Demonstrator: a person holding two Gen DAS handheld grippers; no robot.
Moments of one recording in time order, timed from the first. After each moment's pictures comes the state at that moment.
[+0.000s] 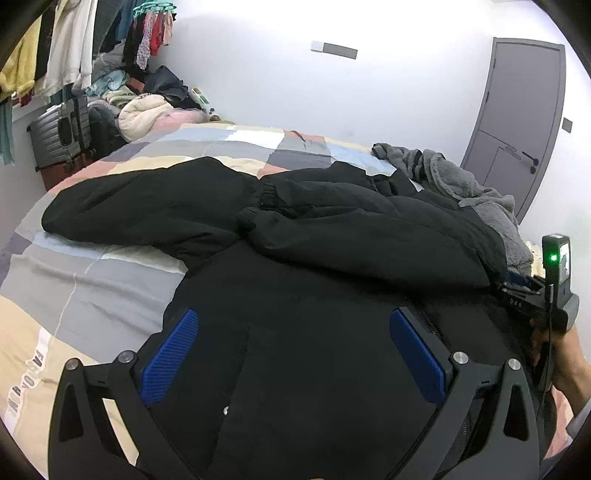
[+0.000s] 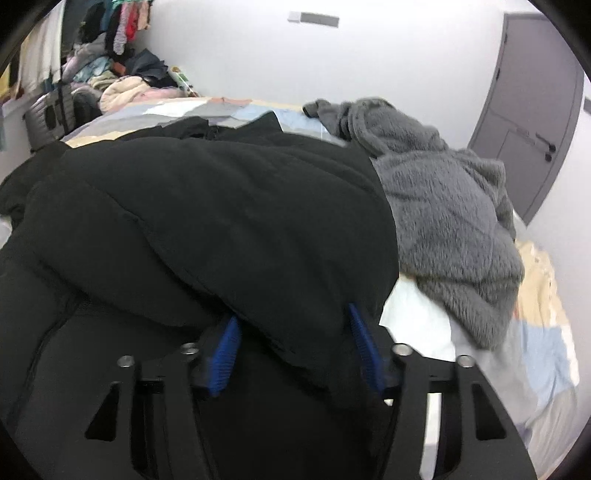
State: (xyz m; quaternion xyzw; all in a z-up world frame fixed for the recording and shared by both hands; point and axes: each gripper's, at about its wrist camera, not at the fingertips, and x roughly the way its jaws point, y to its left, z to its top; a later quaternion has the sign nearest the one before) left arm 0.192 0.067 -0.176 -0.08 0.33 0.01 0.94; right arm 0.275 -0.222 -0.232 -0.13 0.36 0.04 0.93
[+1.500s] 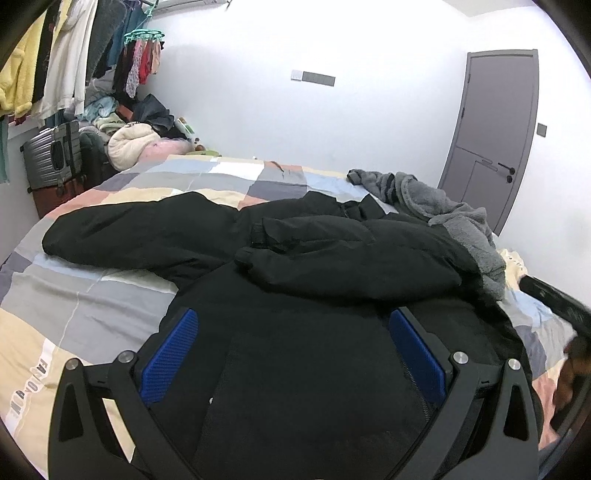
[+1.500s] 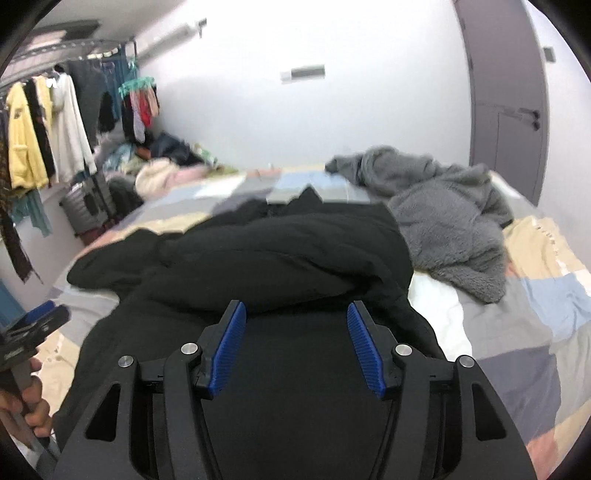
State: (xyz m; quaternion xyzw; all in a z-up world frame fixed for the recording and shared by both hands) left arm 0.152 0.053 -0.145 -0.08 0.28 -0.02 0.96; right arm 0.117 -0.199 -0.137 0.02 0.26 0.08 0.96
